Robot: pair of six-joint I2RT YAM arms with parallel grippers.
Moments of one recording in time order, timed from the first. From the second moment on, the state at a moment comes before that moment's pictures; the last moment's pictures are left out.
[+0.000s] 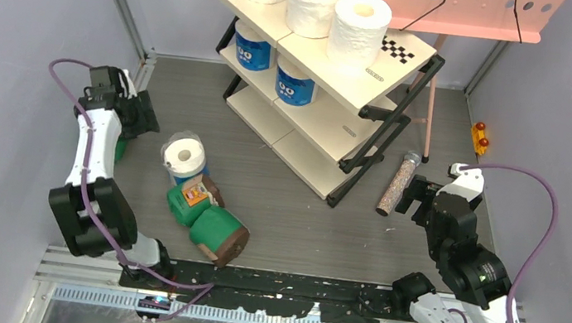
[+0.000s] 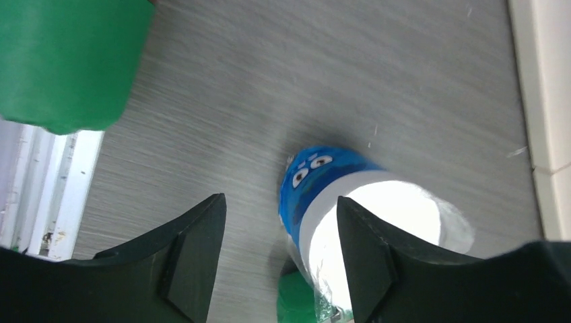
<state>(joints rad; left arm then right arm) 0.35 1.41 1.27 -0.76 0.11 -0.16 0.46 0.49 0.83 -0.83 0.56 0.37</state>
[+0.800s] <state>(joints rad) 0.27 1.57 1.23 -0.84 0.27 -0.03 0.46 0.49 0.83 -0.84 0.57 0.37</state>
